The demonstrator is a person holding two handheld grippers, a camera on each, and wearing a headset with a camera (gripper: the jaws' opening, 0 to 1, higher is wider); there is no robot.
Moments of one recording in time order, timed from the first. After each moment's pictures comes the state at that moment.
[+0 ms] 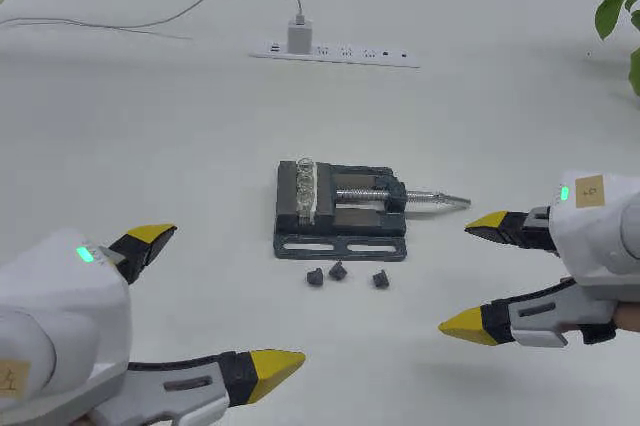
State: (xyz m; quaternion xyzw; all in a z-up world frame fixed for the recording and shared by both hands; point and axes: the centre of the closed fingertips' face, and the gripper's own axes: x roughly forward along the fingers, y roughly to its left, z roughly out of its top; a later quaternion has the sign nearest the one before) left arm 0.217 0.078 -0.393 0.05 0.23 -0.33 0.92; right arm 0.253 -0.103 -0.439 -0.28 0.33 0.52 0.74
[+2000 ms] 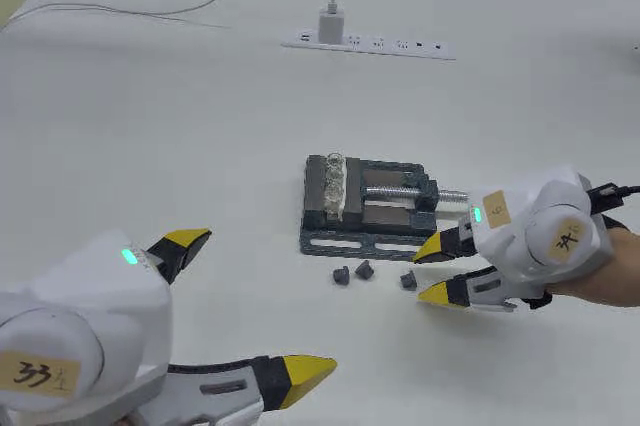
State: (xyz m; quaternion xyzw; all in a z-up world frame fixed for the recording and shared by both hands) left arm 0.214 0.076 -0.402 0.04 0.24 -0.32 0.91; right arm 0.265 -0.056 -0.484 -0.41 0.29 0.63 0.60
